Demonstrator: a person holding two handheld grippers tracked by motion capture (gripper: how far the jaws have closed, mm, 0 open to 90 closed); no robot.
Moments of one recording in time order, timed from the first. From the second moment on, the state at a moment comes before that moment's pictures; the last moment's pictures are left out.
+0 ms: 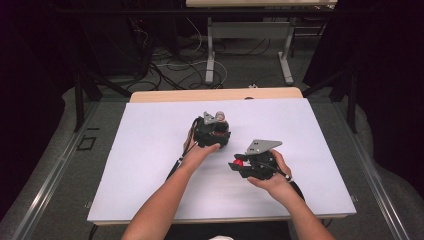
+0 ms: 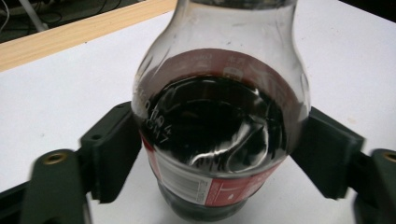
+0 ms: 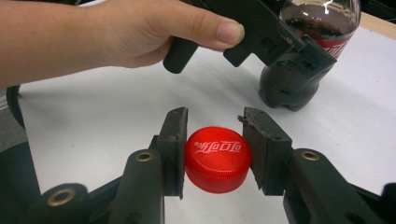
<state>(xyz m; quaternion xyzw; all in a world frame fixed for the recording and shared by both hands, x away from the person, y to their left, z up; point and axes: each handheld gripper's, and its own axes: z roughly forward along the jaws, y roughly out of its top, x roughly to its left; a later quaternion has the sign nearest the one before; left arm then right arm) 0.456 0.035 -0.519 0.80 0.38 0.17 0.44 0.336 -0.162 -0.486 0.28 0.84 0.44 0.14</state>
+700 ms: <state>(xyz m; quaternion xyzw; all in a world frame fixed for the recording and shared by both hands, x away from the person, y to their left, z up) 0.421 0.073 -0.496 0.77 0.40 0.15 0.48 0.363 -0.138 -0.503 0.29 0.84 0.43 0.12</state>
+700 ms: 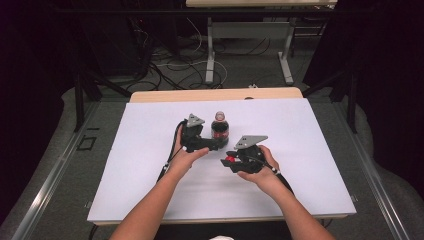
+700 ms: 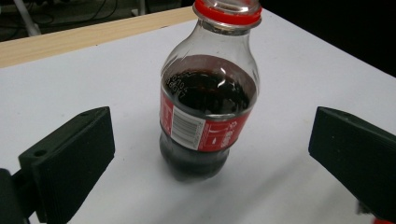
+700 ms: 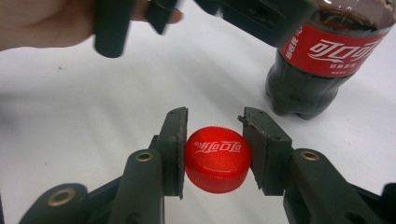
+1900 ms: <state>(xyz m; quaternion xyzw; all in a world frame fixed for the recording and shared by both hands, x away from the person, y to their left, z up) 0.374 0.117 -0.512 0.76 0.42 0.14 0.48 0.363 -0.108 -0.566 0.27 0.87 0.40 0.10</state>
